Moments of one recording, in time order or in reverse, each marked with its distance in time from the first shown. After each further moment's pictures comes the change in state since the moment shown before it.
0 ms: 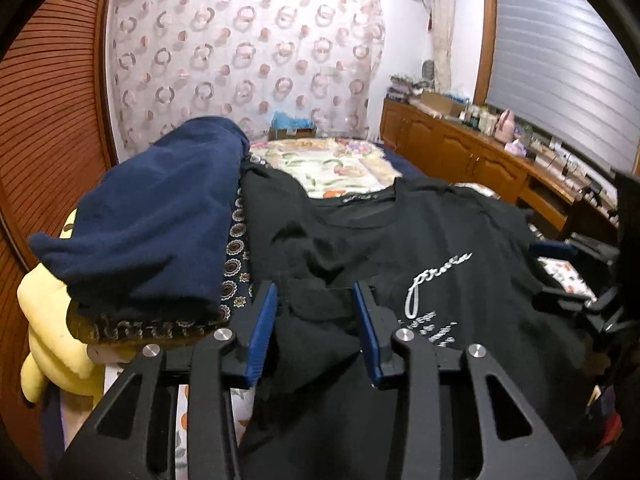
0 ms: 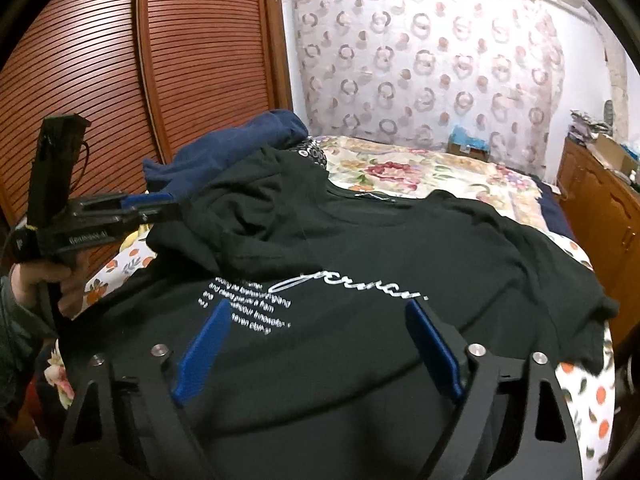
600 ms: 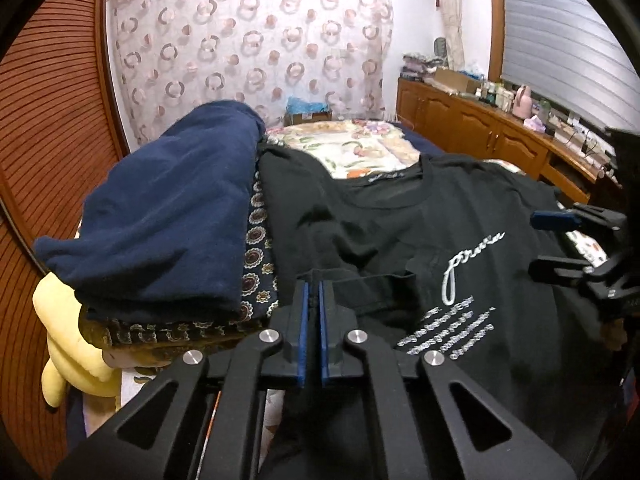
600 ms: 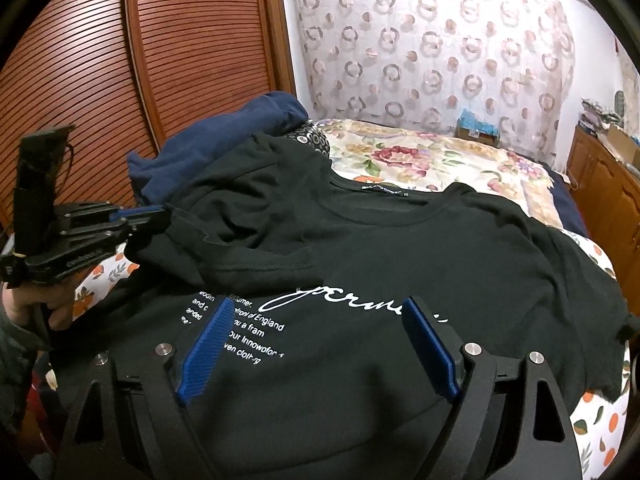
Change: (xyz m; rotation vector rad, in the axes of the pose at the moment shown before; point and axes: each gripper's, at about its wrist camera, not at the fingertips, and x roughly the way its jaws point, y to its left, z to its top) left arm 0.008 0.002 -0.003 0.039 0.031 0.075; right arm 0.044 -0.008 0.025 0.006 0.061 0.008
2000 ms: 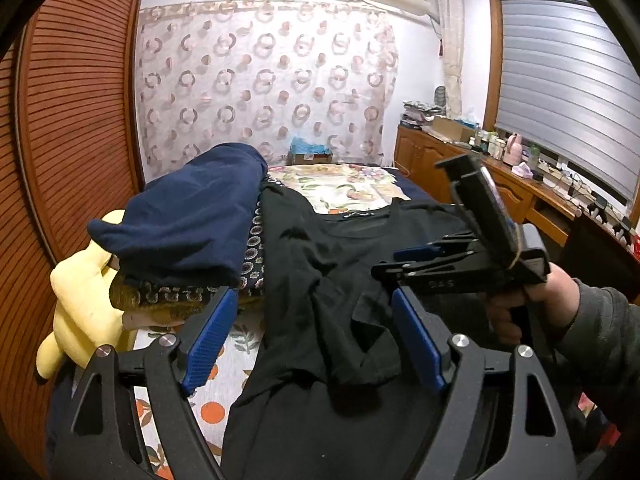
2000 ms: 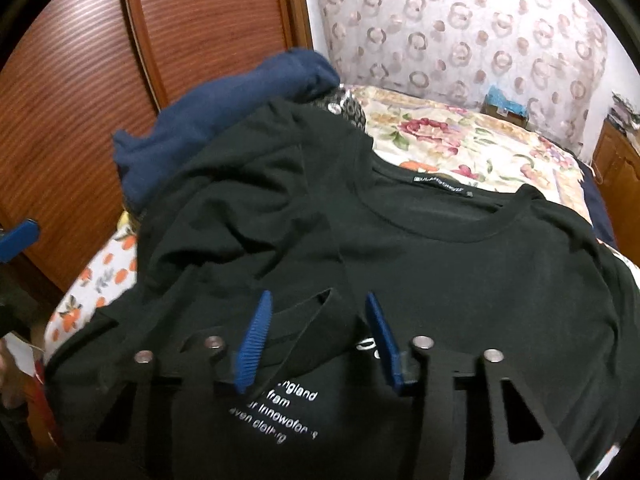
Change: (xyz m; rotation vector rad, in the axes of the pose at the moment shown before) left arm -0.082 -0.023 -0.027 -0.089 -0.152 0.000; right arm 0.083 0.020 0.034 -0.032 0.143 0.054
